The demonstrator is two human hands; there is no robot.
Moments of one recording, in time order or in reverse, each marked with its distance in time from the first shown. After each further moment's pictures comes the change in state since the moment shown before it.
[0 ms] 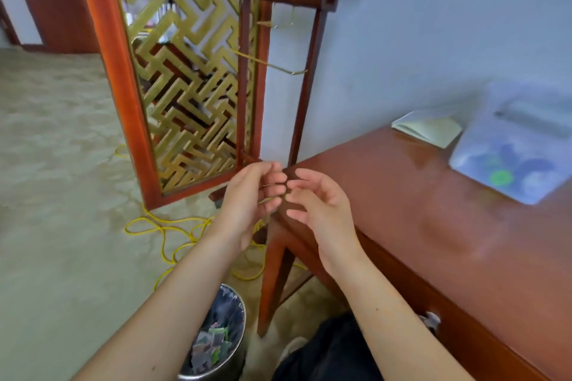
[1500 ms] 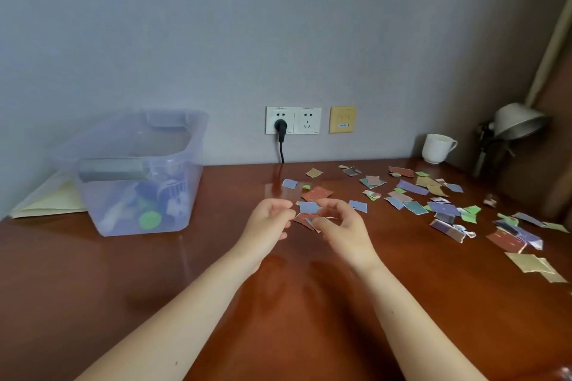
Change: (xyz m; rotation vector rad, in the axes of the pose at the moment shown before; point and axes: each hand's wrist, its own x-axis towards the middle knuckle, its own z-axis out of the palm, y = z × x) left_hand -0.090 -0.150 0.443 0.486 -1.088 -0.077; right_hand -0.144 -0.108 -0.412 -0.388 1.108 -0.037
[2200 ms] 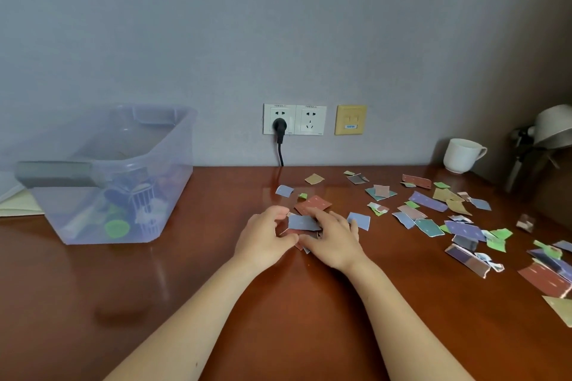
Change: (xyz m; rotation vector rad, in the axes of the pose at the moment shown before) left_hand 0.078 -0.047 0.033 0.675 0.050 0.161; right_hand 0.105 0.062 -0.018 -0.753 -0.247 -0.120
